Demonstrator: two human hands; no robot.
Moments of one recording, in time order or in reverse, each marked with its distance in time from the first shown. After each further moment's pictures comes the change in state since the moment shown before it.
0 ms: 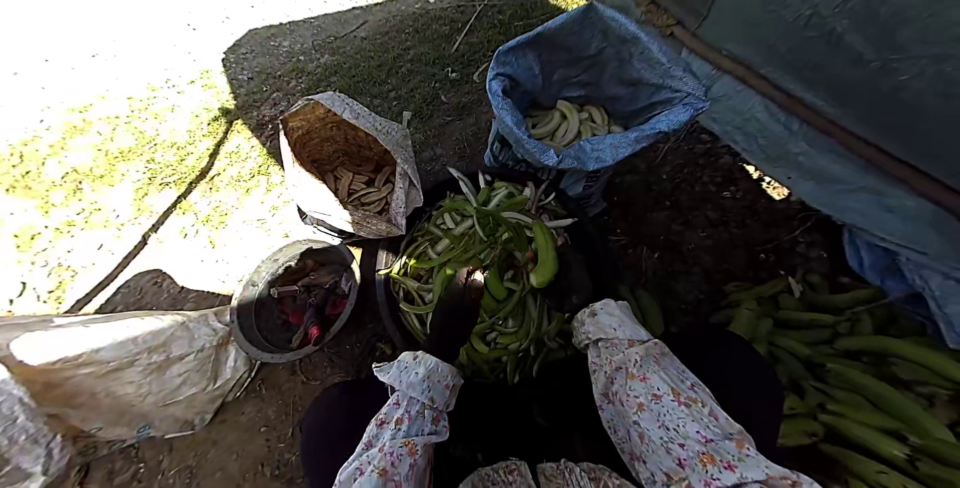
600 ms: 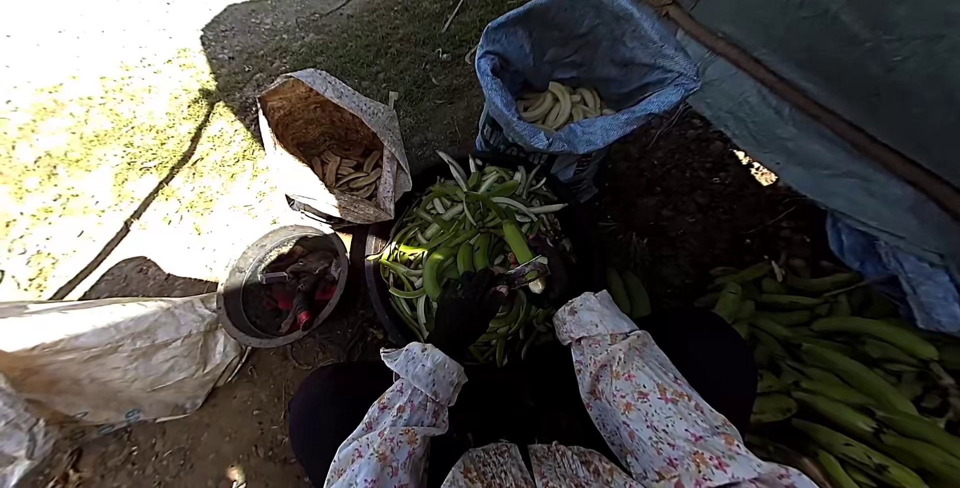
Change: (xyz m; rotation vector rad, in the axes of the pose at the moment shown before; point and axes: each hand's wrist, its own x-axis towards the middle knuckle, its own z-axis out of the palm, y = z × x) left_hand -0.011 0.010 0.024 0.338 -0.171 0.097; right_hand -0.022 0.008 0.014 -0.195 0.091 0.174
